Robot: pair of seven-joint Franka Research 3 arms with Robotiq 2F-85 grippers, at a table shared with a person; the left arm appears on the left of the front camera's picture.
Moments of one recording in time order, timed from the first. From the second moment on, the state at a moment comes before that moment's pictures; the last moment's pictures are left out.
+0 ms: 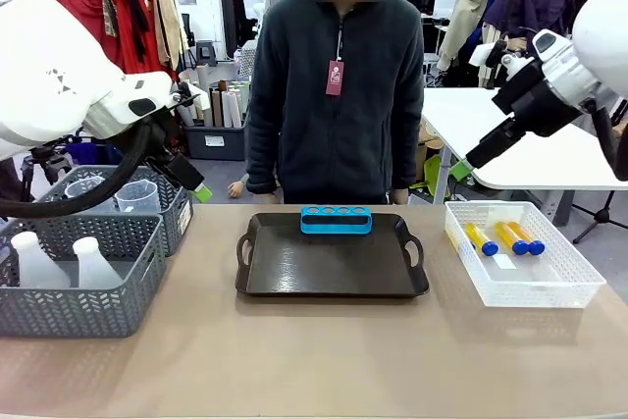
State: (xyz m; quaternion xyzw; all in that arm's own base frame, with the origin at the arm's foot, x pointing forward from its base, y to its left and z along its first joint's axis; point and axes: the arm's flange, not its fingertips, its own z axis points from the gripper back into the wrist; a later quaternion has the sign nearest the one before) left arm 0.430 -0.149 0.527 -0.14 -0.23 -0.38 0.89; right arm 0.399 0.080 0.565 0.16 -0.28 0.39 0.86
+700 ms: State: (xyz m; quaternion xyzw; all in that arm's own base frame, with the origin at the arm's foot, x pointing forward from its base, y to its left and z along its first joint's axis) left arm 0.433 -0.141 0.614 -0.24 -0.28 -0.42 0.83; right arm 0.394 0.058 0.654 0.20 -0.32 0.47 0.80
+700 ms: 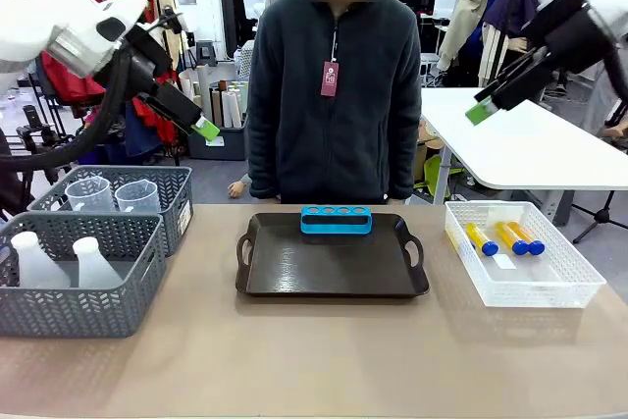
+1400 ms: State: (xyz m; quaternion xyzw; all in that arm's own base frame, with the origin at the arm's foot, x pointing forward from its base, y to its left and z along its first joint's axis) left arm 0.445 -0.111 0.629 -0.23 -0.31 -0.44 0.81; right arm 0.418 -0.009 0.650 0.21 -0.31 0.46 0.80
